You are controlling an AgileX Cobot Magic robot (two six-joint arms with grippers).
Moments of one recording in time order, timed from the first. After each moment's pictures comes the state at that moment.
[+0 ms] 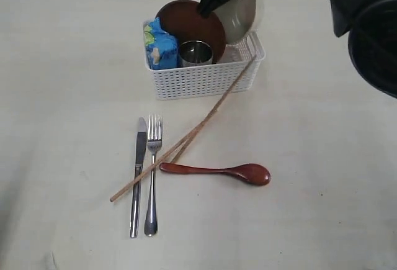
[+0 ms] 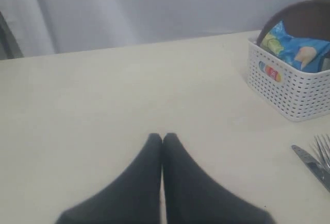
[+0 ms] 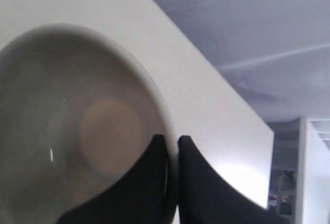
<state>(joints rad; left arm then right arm) -0.15 0.00 0.00 0.04 0.33 0.01 0.72 2.23 -1.91 -1.01 1.21 0.44</state>
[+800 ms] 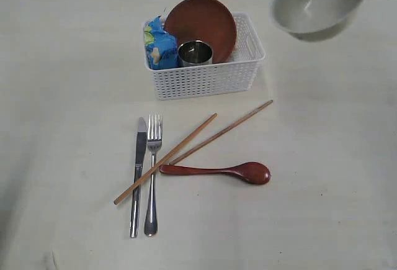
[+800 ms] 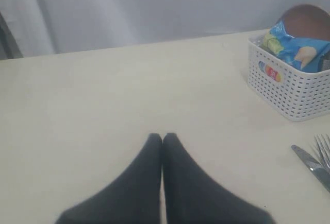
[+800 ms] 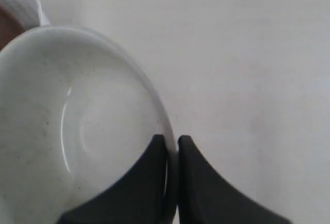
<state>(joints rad) -0.15 0.00 0.00 0.04 0.33 0.01 0.32 1.62 -1.52 -0.26 1.21 0.35</state>
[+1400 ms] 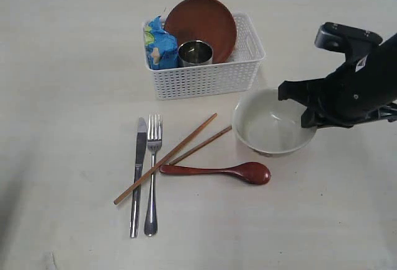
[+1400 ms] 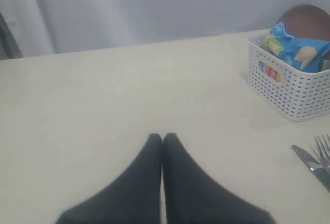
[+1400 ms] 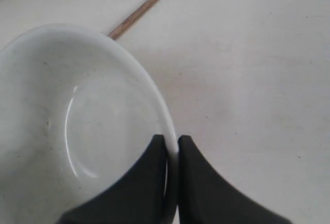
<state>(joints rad) -0.15 0.00 0.00 0.04 0.33 0.01 0.30 1.47 -0.72 0.21 0.59 0.17</state>
